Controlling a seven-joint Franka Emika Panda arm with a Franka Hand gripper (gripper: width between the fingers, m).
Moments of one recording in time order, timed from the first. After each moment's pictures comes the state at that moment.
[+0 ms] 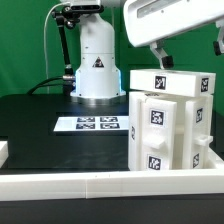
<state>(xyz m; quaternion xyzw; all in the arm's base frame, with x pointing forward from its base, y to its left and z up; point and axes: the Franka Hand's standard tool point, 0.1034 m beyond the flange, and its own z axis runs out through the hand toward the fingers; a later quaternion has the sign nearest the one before) 0.604 0.107 0.184 -0.95 0.27 -0.07 0.12</state>
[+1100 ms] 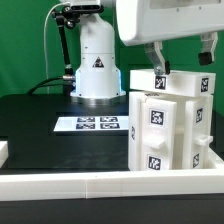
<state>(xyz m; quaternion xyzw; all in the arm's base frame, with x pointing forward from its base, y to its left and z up) 0.607 0.096 0.169 -0.96 -0.25 -0.06 0.06</state>
